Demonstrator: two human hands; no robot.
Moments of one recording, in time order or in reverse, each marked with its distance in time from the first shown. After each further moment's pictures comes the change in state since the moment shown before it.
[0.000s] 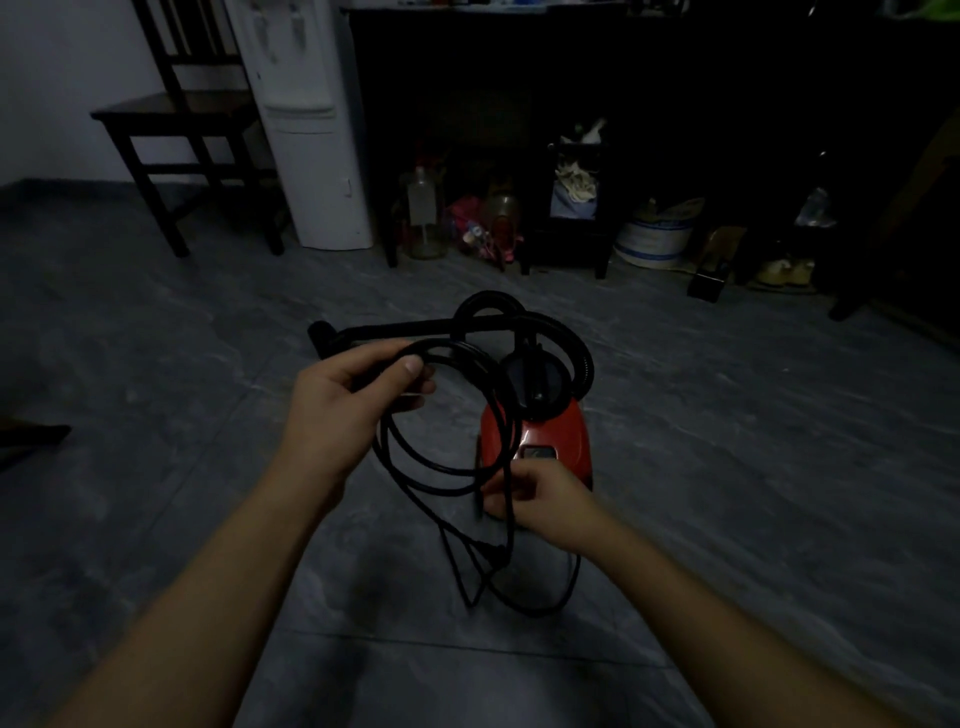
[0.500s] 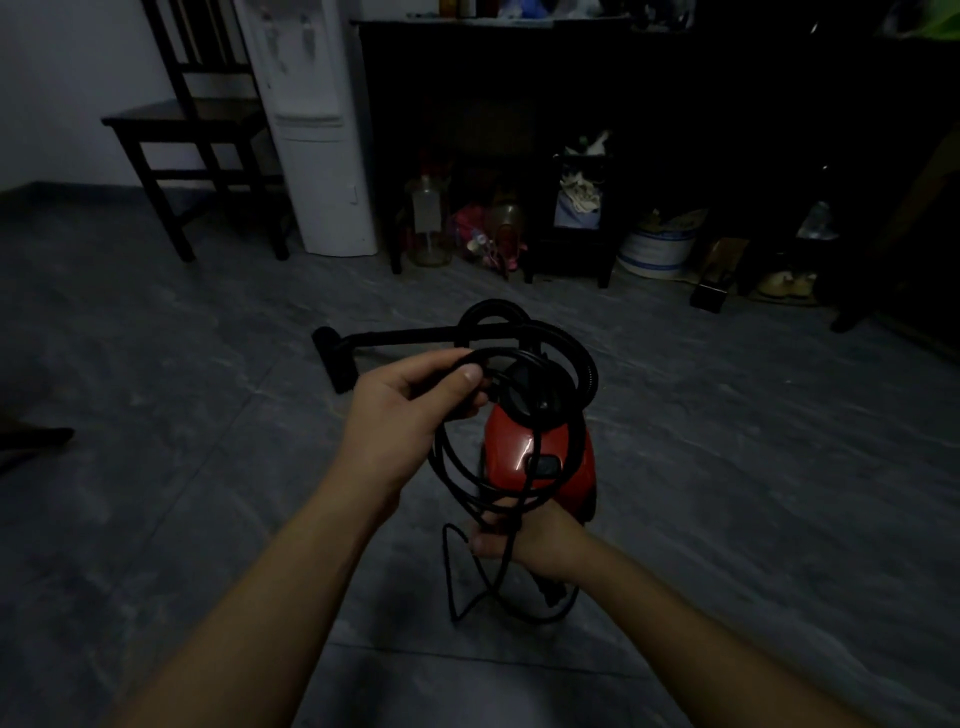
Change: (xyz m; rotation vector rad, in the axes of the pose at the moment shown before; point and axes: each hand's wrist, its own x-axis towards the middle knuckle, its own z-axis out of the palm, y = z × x) left_hand -0.005 0.001 0.032 -0.049 -0.049 -0.041; right_hand -0.006 0.000 0.022 -0.065 -0.093 -0.032
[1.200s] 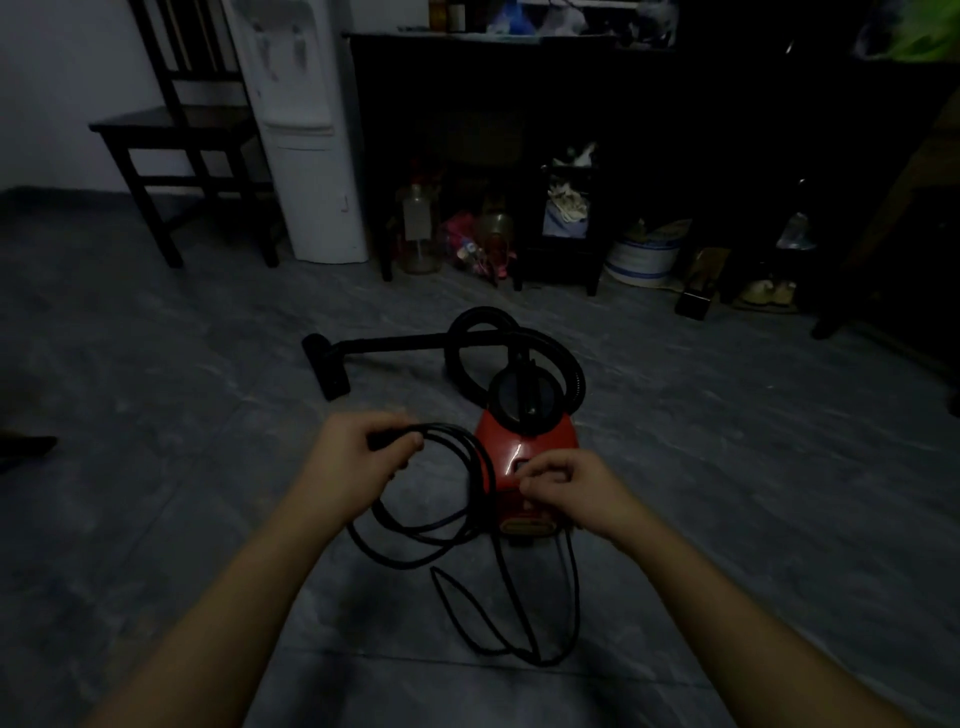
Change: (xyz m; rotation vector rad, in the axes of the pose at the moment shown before) left_hand 0.000 -0.035 -0.051 0.615 -0.054 -0.037; right_hand -0.013 -0.017 -0.063 0.182 0.198 0.161
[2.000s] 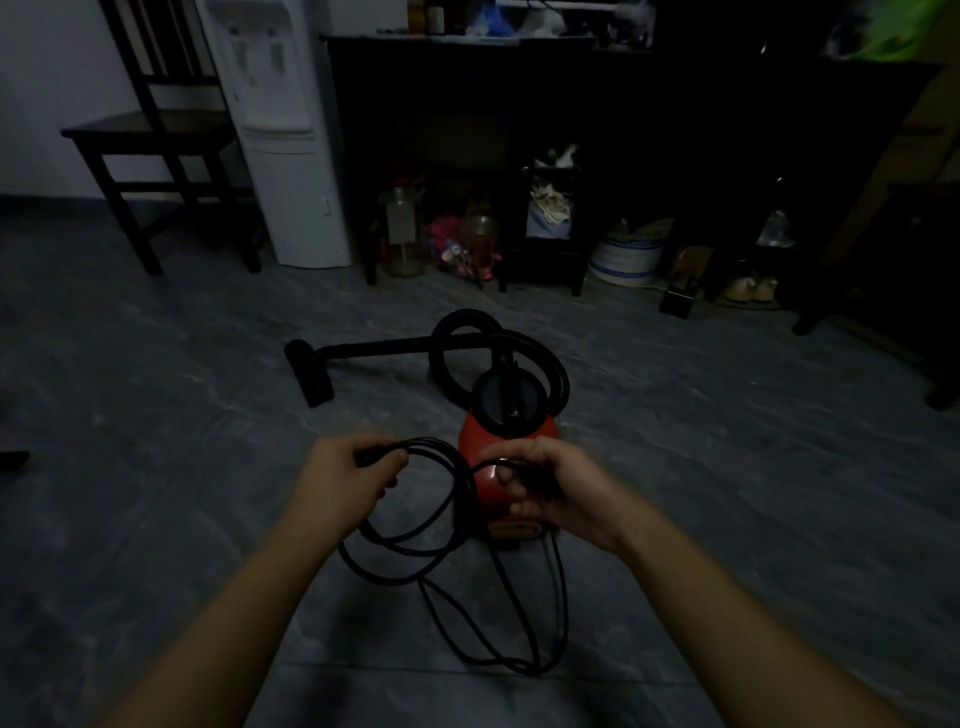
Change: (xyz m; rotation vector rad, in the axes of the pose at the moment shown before) left_hand 0.003 -0.014 0.024 0.003 0.047 -0.135; right_hand -0.001 -0.019 -0.007 0.535 -0.223 0.150
